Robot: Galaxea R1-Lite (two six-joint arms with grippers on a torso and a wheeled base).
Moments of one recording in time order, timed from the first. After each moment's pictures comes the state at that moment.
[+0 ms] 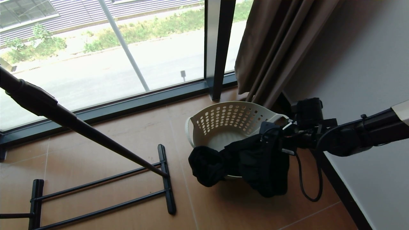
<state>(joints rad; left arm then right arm) -0.01 0.00 -0.04 0.11 -0.07 0.05 0.27 2.01 -1.12 -0.24 -0.19 -1.05</state>
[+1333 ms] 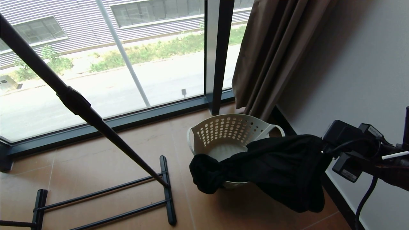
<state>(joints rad) -0.01 0.00 -0.04 0.12 -0.08 0.06 0.33 1.36 -0.60 -0.35 -0.20 -0.84</state>
